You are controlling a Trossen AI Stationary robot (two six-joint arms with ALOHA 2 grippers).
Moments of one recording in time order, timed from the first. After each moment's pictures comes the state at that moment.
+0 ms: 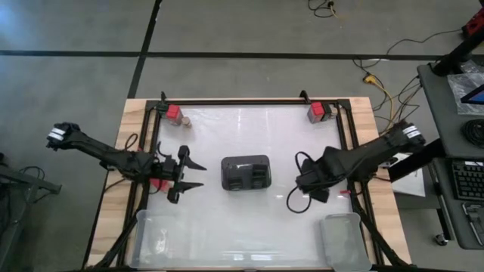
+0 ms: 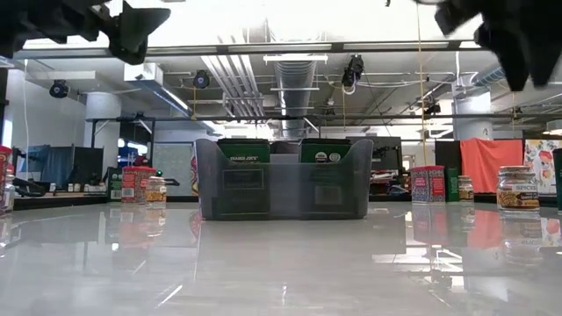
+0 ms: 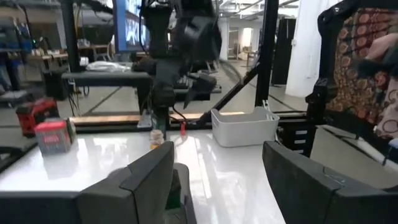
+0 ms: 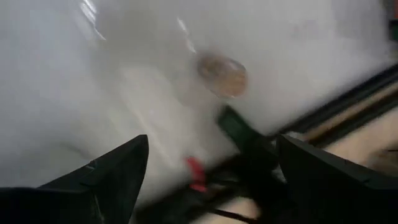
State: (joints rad) left arm -0.33 0.74 0.26 0.53 -0.20 -0.03; right arm 0.34 1.49 1.24 -1.58 0.10 0.74
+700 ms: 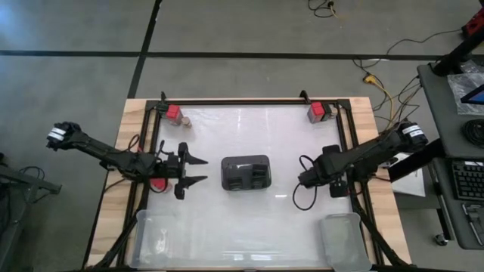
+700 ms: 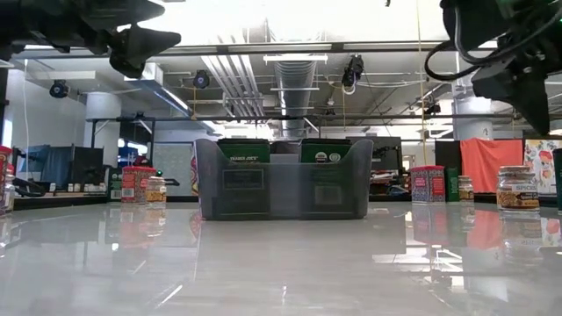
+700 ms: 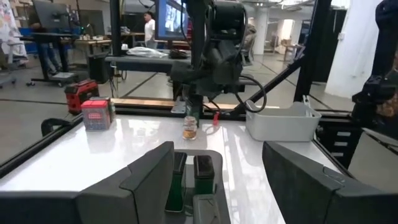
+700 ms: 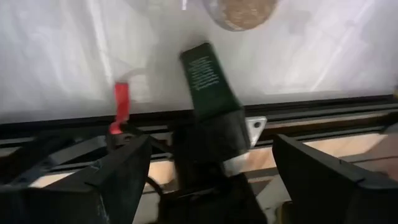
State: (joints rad) left arm -0.33 0.78 0.26 0.52 -0.36 -0.07; right arm 0.28 1.45 0.96 -1.56 0.06 0.24
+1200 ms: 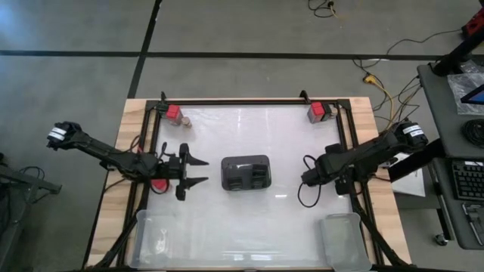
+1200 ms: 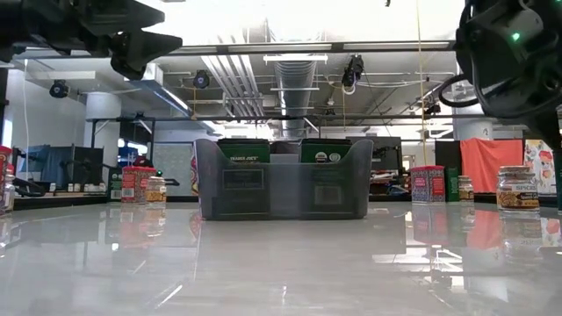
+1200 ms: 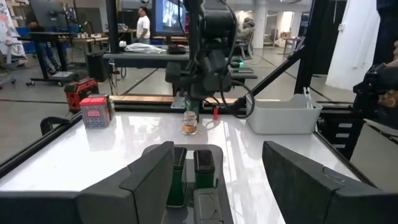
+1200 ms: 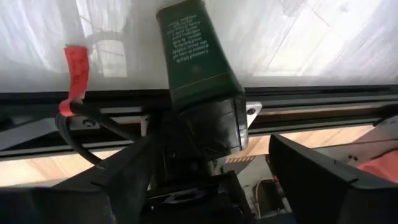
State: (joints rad) left arm -0.33 0.80 0.26 0.52 -0.36 -0.05; right arm 0.24 1.44 0.82 -1.53 0.09 0.16
